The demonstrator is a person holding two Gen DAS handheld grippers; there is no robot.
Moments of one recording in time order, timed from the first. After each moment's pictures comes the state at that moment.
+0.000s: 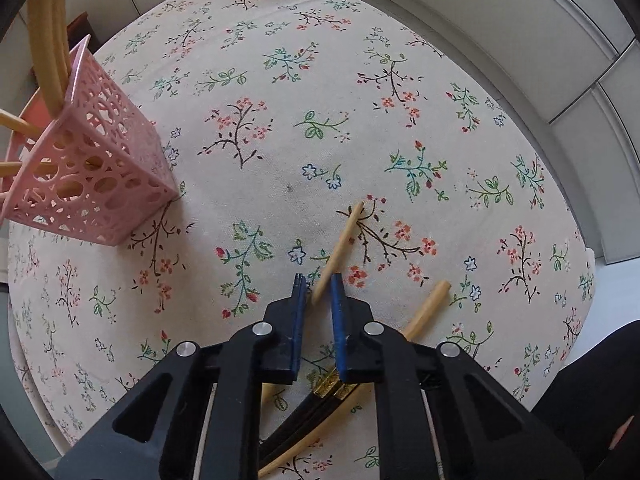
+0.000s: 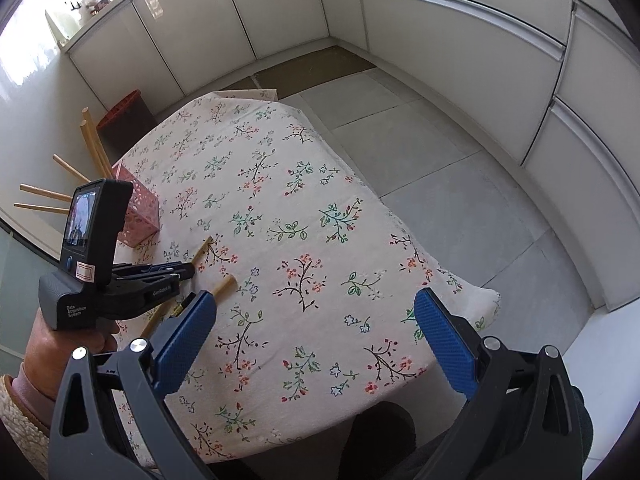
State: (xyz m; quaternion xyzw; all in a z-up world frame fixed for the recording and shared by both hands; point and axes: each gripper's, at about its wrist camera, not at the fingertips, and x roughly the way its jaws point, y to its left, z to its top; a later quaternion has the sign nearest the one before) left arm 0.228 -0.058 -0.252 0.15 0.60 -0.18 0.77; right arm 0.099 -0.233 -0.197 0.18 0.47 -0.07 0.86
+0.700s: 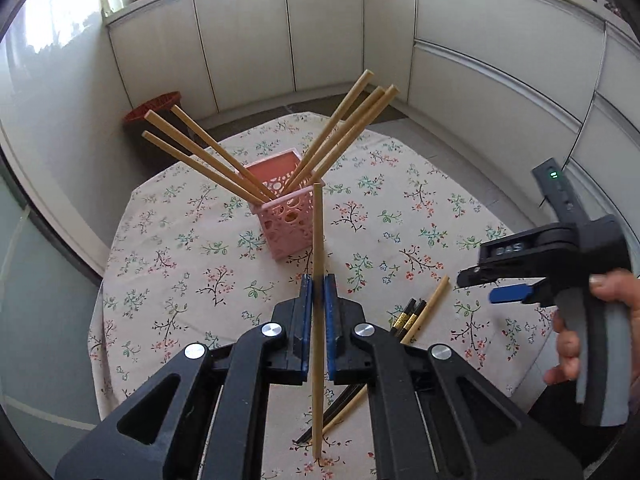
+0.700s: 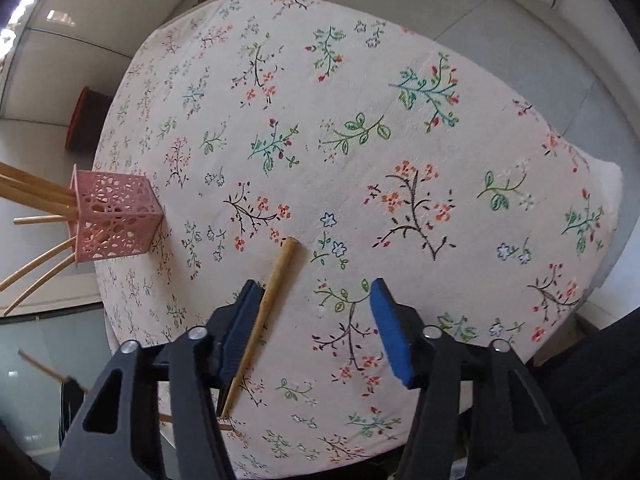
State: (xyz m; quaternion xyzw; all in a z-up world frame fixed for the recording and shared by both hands) left arm 0.122 0.049 -0.122 0.11 0.40 -0.15 0.90; right arm 0.183 -0.187 -0.274 0.38 0.61 -0.08 0.70
